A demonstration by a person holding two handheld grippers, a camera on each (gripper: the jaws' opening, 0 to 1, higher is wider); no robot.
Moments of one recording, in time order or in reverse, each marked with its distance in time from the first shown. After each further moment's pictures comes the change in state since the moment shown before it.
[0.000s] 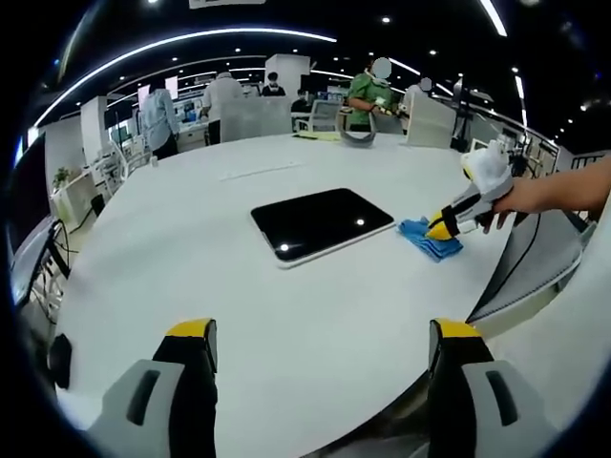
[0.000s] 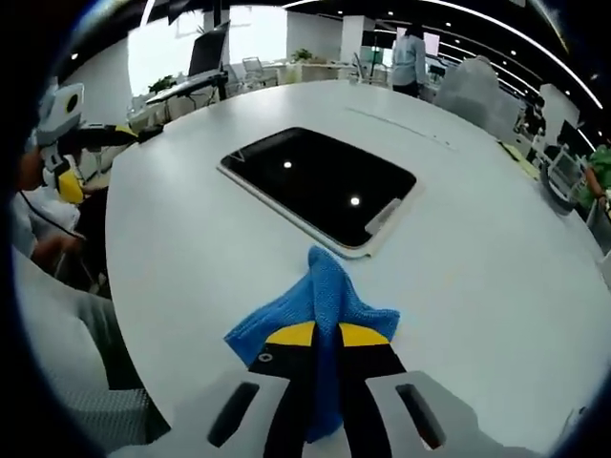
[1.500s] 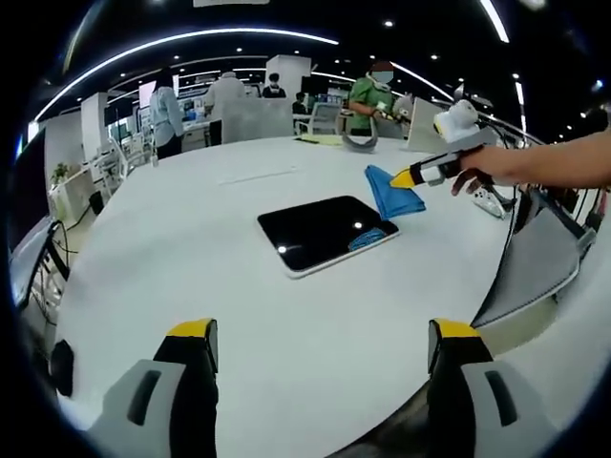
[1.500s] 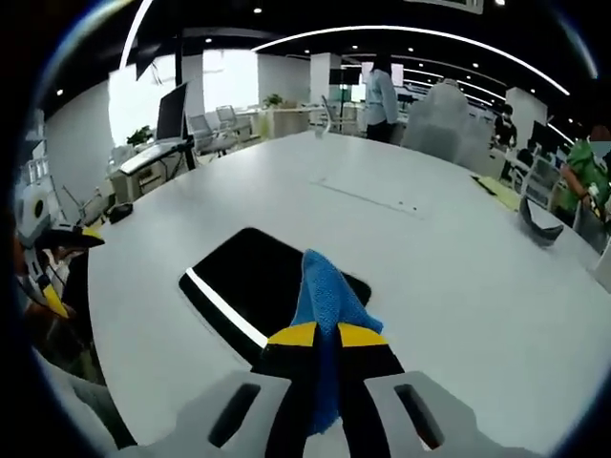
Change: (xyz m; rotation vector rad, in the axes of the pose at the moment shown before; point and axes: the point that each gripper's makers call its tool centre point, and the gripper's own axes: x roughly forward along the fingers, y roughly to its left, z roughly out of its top) left arm -0.001 0.017 0.014 -0.022 -0.009 -0.013; right arm 0.013 -0.053 0.129 0.073 -0.195 -0.052
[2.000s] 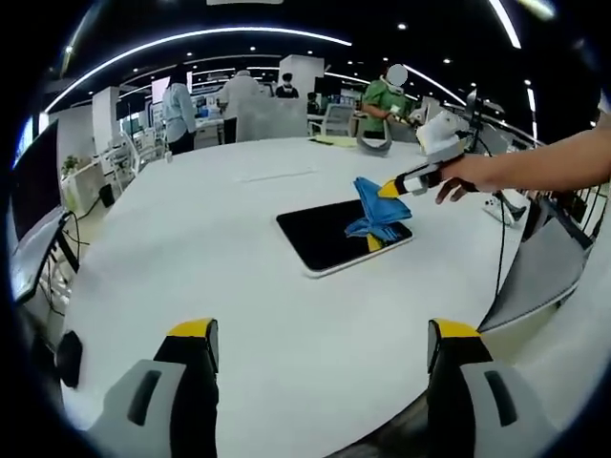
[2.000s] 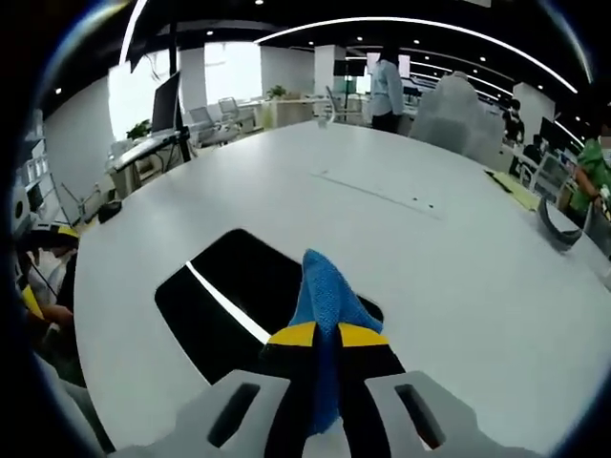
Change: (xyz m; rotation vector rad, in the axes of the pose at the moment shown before) left arm -0.013 0.019 0.002 -0.041 -0.004 0.048; right arm 0.063 -0.008 0.006 -0.005 0.046 0.016
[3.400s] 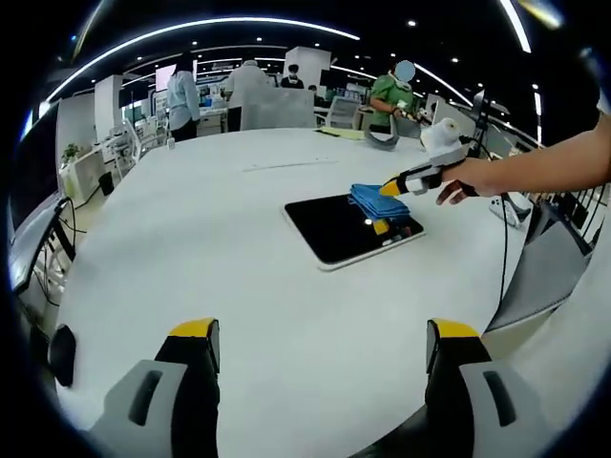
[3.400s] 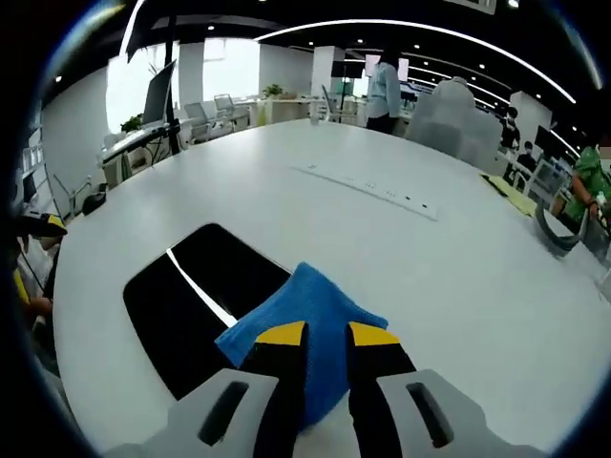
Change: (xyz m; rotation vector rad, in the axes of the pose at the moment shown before) left arm 0.017 0.013 -0.007 -0.024 0.038 -0.014; right arm 0.014 -0.020 -0.006 0.000 -0.020 -0.071
